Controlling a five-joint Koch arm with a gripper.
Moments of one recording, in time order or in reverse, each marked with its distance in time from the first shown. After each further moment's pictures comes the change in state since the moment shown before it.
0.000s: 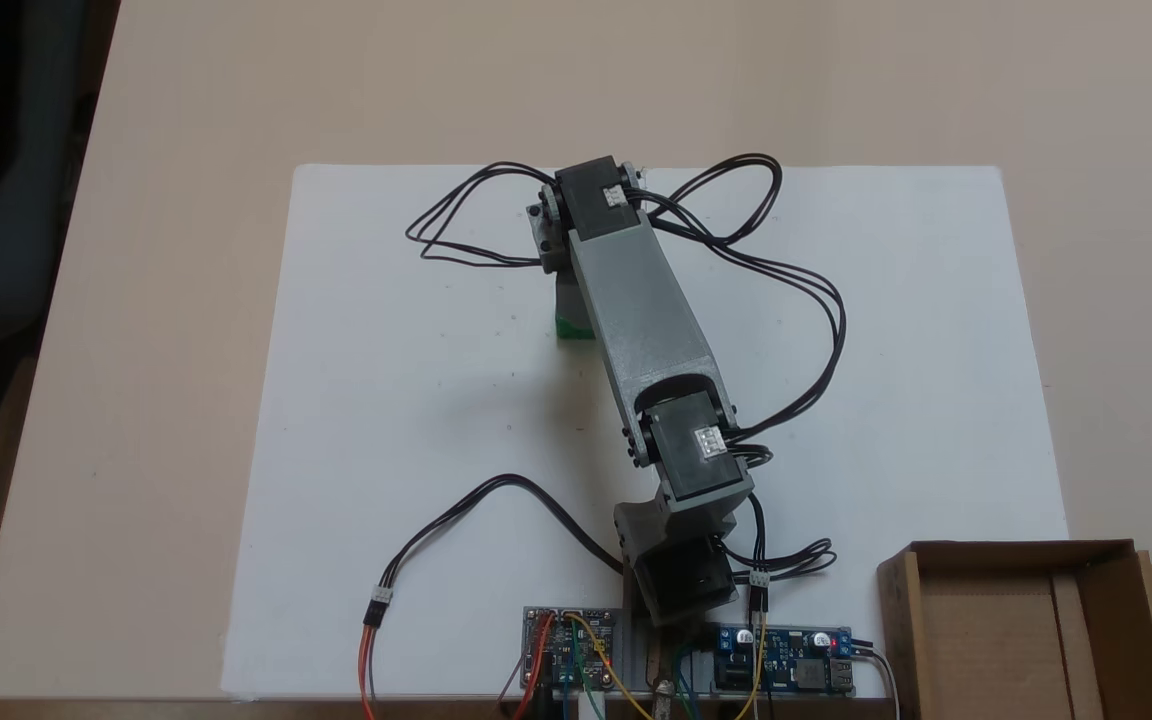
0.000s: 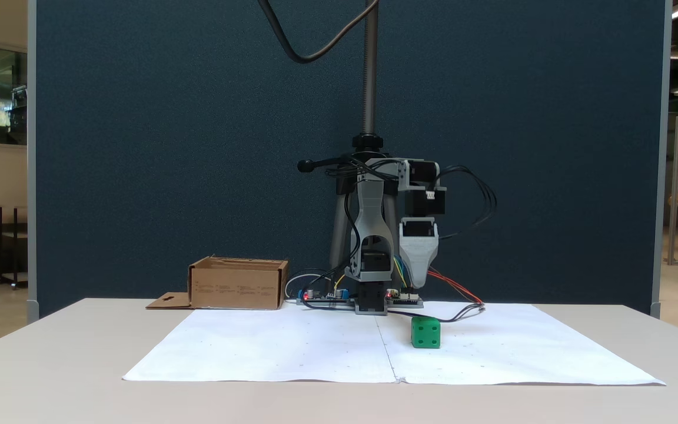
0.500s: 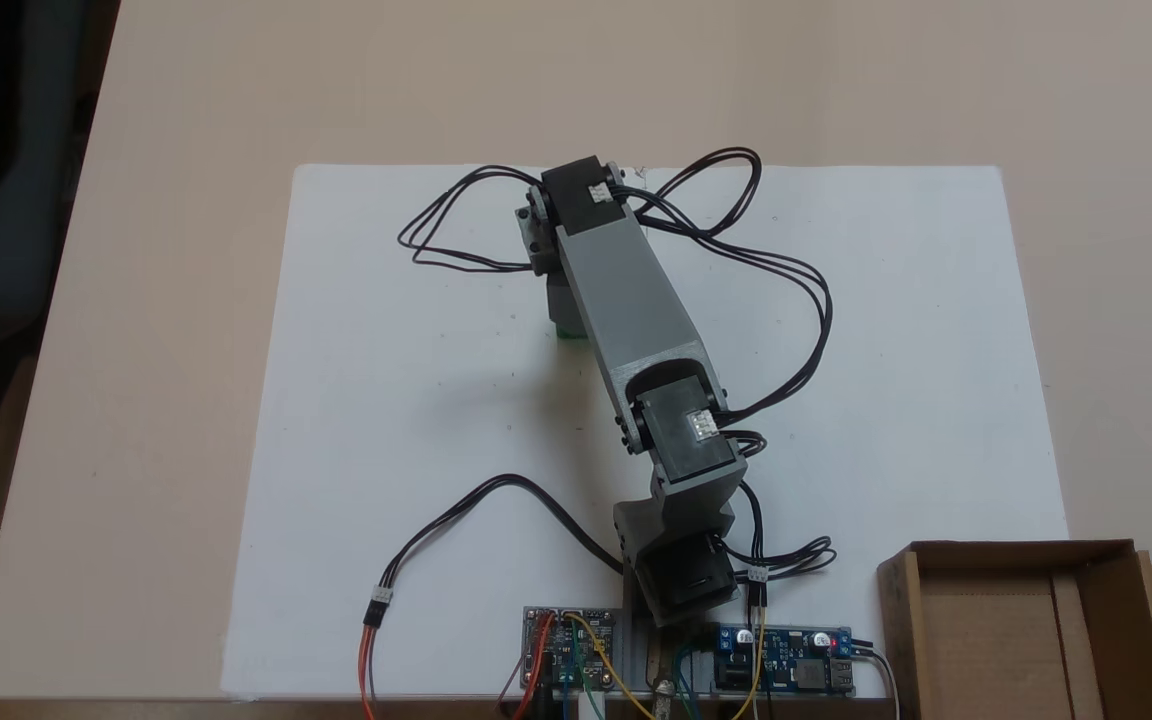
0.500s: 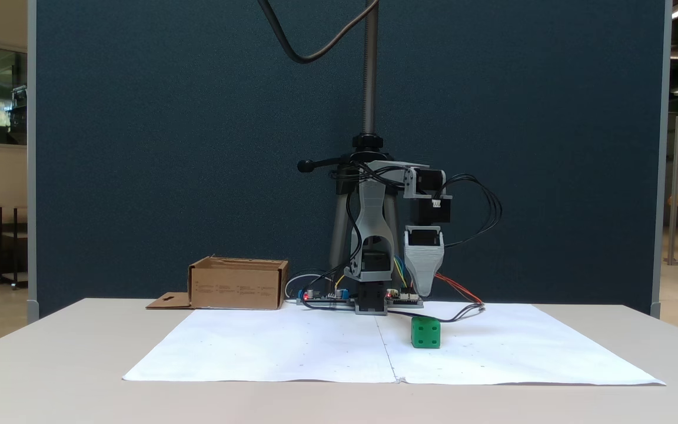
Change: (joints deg) arm -1.7 -3.8 0.3 -0.6 0.4
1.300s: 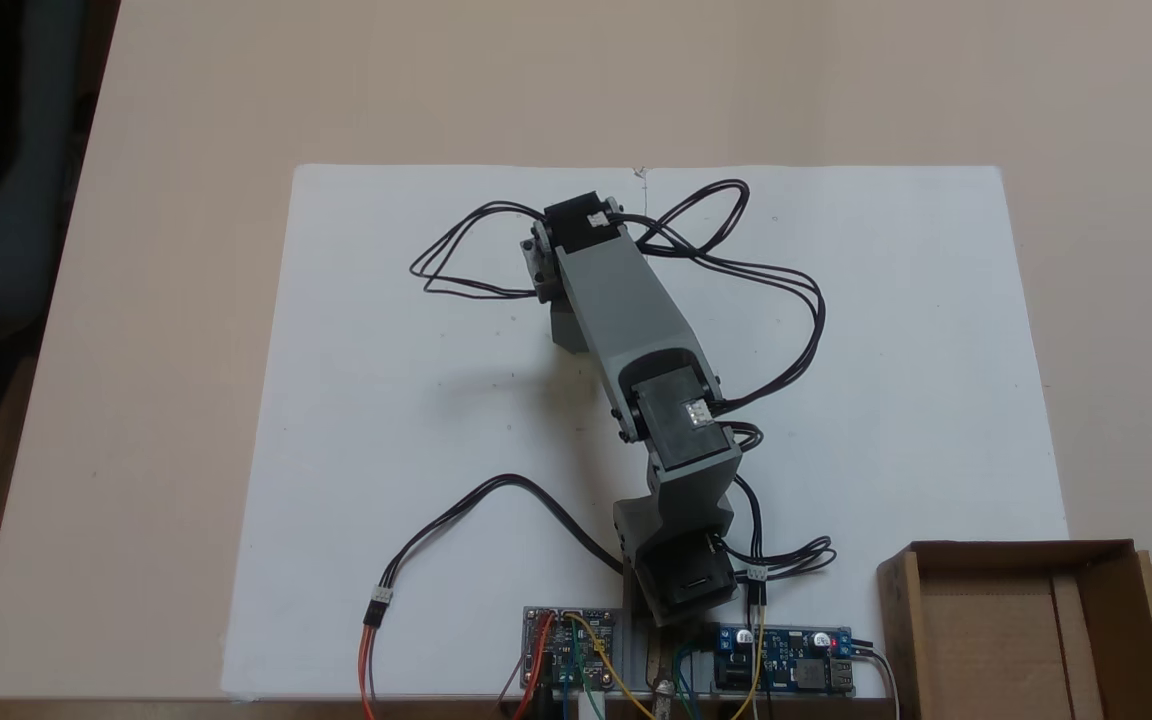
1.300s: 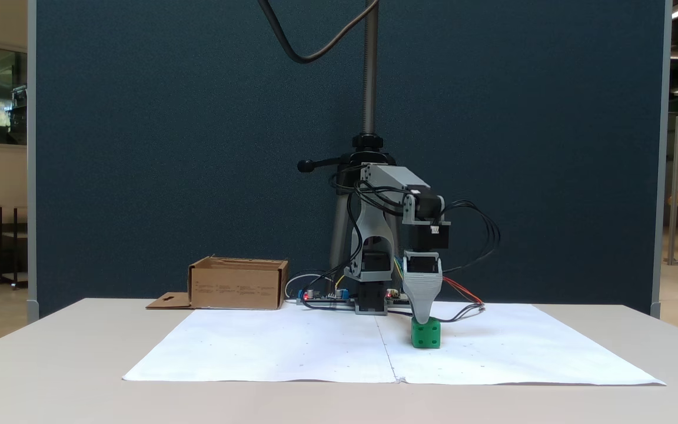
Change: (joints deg) arm -0.1 -1.5 12.1 -14.4 0.0
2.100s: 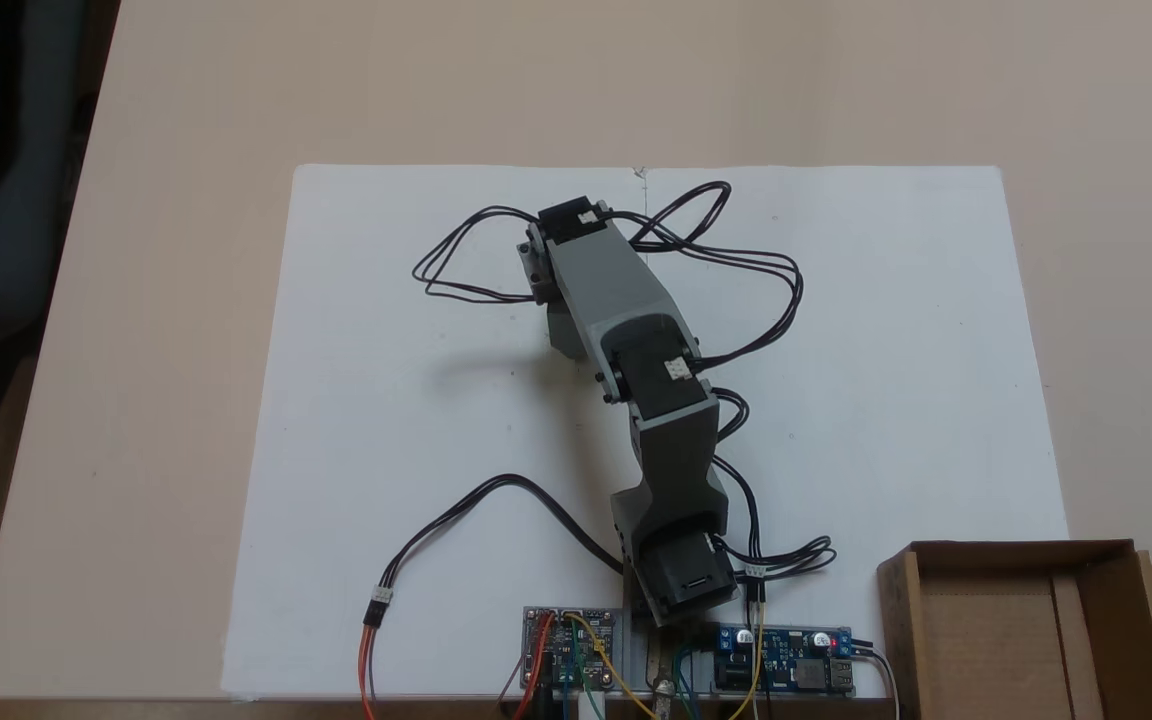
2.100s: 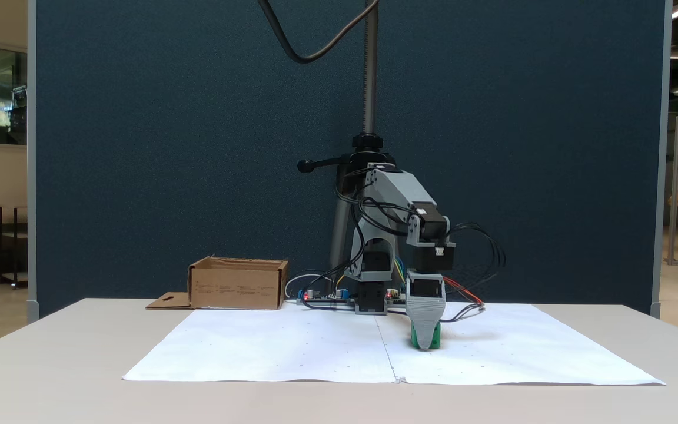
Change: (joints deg) arm 0.0 -8.8 0.0 -4.4 0.0
